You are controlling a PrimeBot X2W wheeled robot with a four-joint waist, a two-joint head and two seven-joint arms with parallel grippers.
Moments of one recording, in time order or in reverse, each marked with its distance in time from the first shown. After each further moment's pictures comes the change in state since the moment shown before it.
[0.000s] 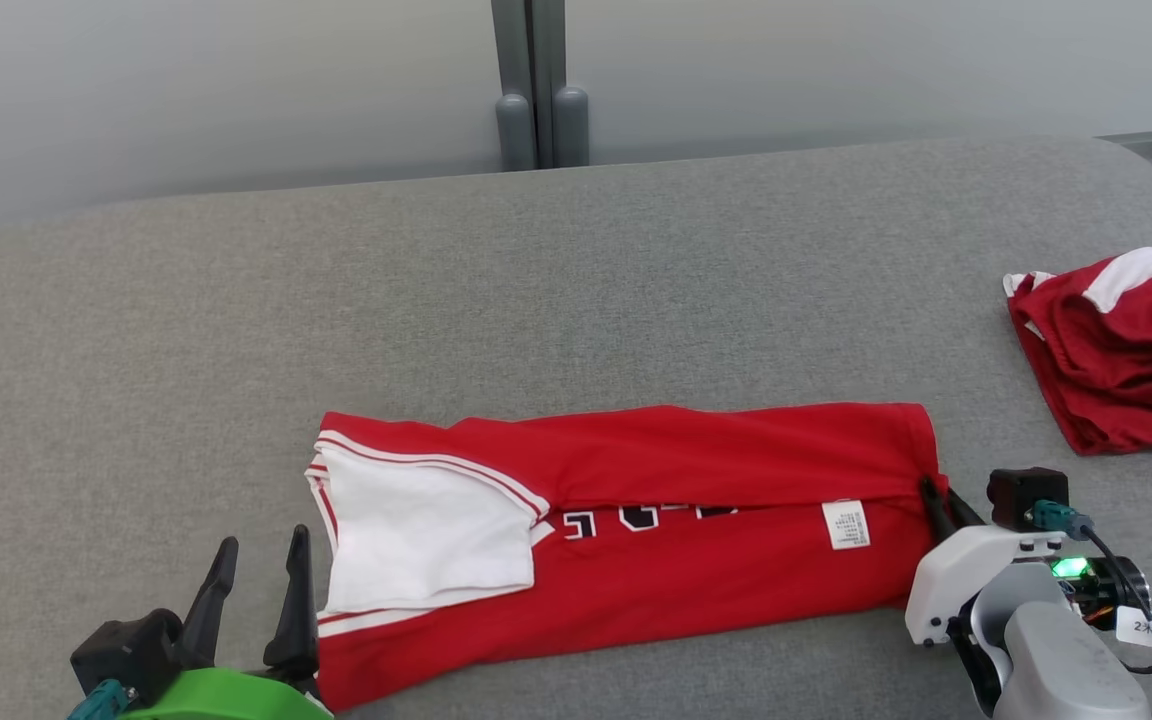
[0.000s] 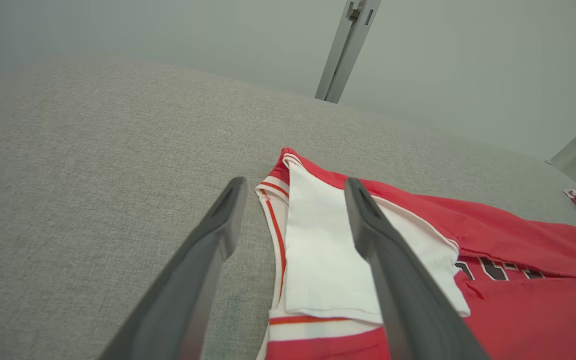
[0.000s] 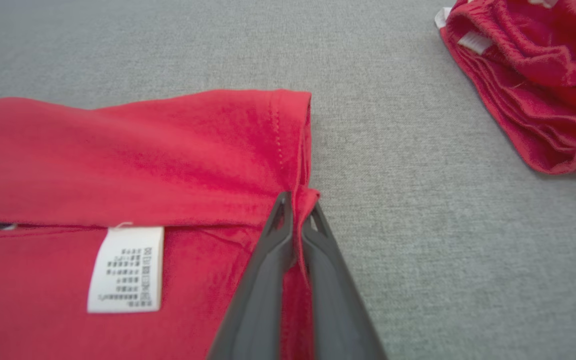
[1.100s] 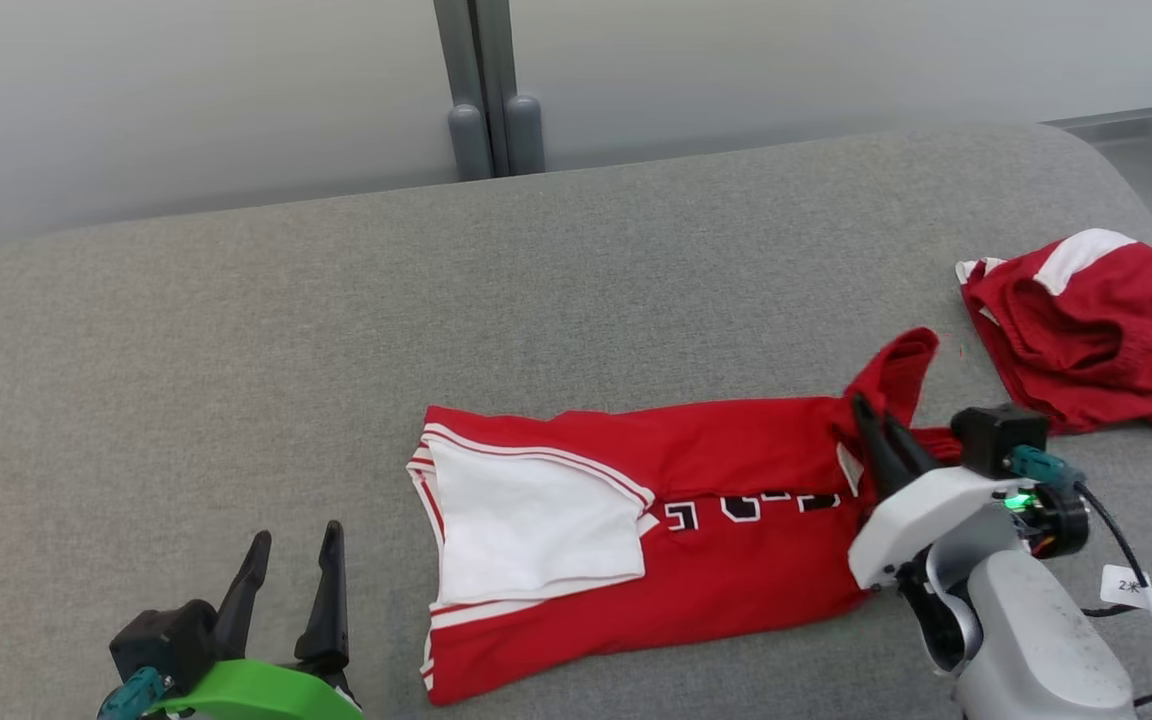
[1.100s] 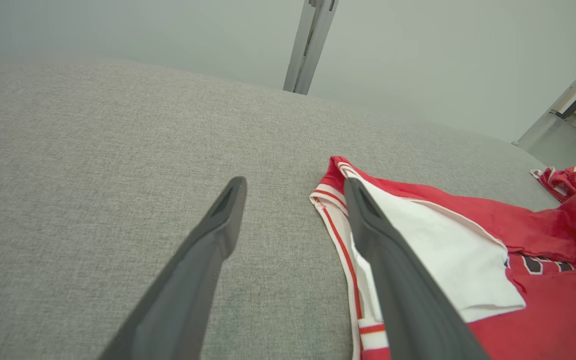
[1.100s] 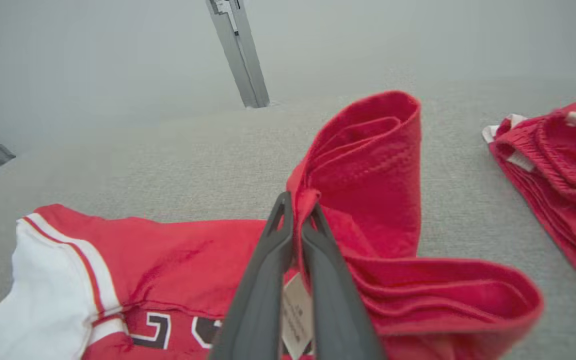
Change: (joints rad) left arm -0.030 -0.039 -0.025 0.041 0.032 -0.014 0.000; right arm 0.082 -0.005 0.206 -0.410 0.271 0.000 0.116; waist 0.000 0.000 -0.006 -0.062
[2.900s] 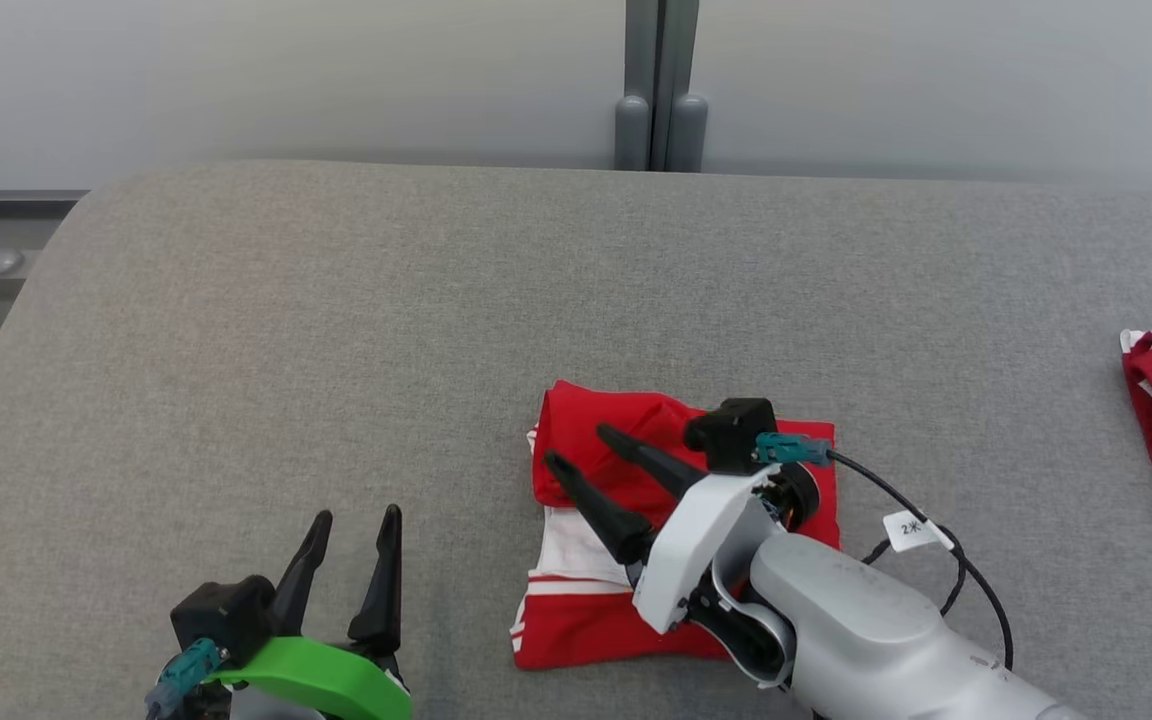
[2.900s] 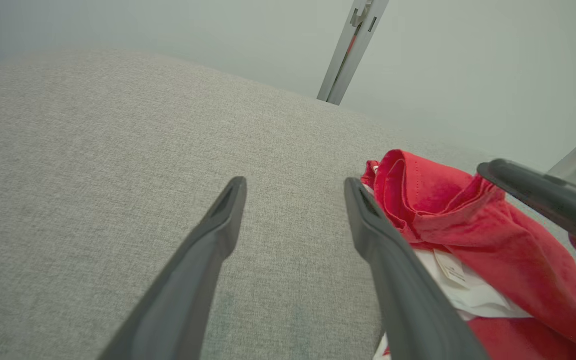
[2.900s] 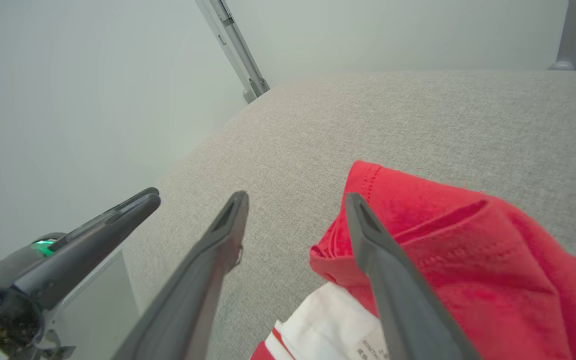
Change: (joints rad) left arm -0.067 -0.071 -0.024 0.086 0.035 -0.074 0.000; right arm -0.296 0.002 0.917 0.136 0.678 0.000 -0.115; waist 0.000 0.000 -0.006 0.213
